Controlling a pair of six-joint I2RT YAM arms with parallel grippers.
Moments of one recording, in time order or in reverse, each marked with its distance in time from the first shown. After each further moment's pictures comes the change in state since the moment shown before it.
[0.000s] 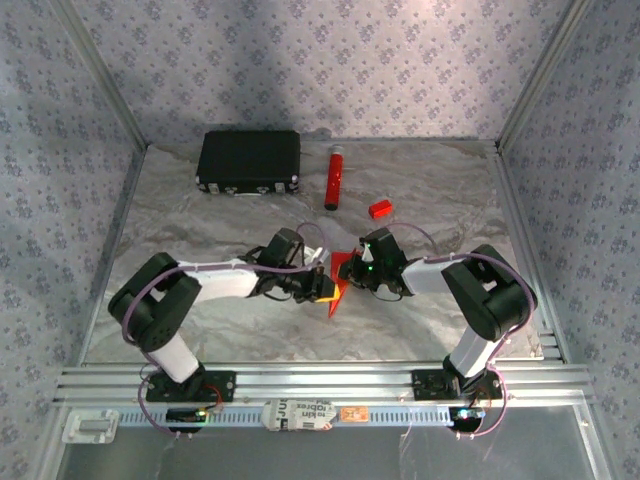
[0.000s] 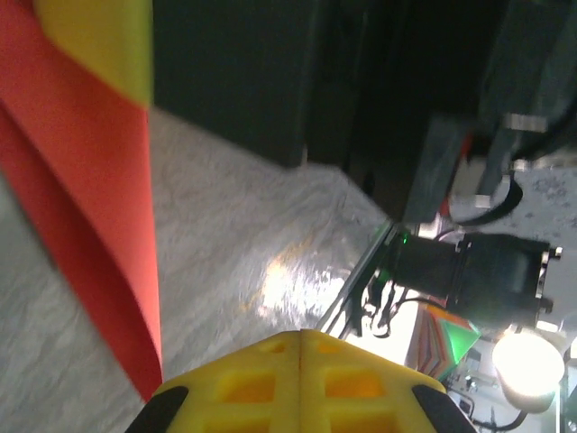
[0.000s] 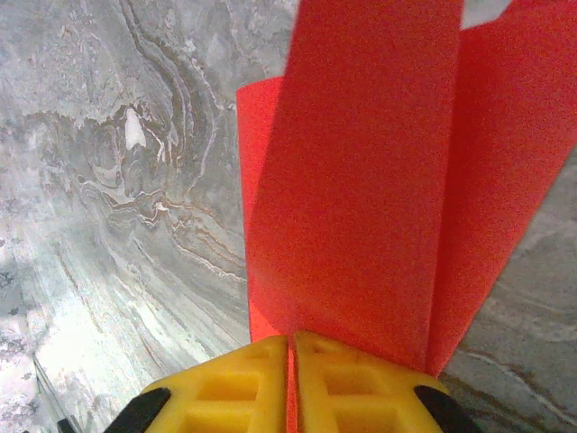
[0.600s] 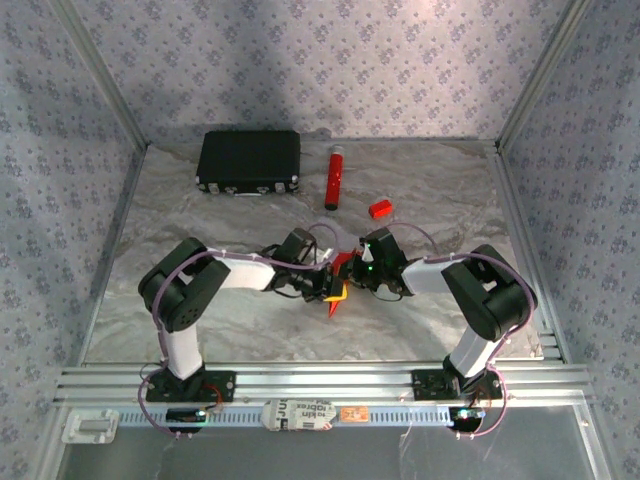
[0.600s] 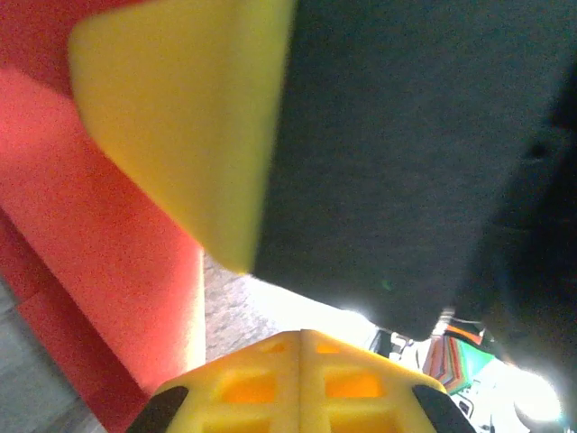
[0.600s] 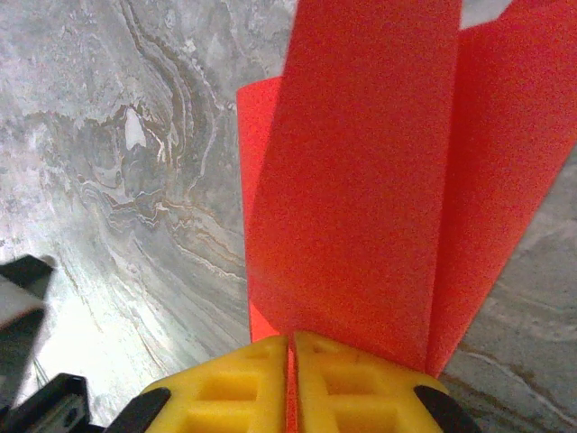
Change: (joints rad) left arm -0.021 0.175 0.085 0.018 -0.019 0.008; right arm 0.000 0.000 0.000 0.000 0.000 0.000
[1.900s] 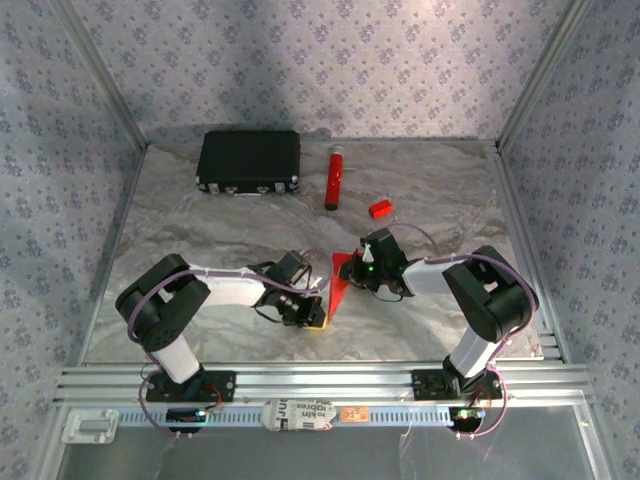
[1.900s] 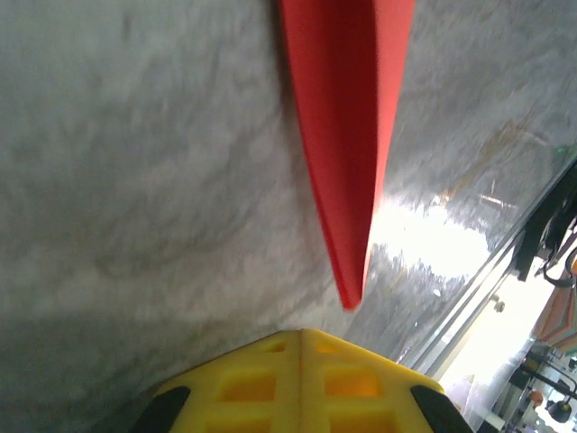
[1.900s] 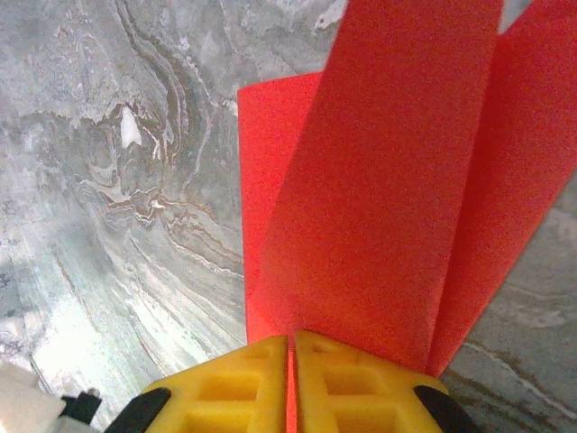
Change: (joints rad) left arm -0.076 -0.182 -0.137 -0.322 -0.125 0.185; right arm 0.000 -0.010 -0.006 -0.010 0.008 0.000
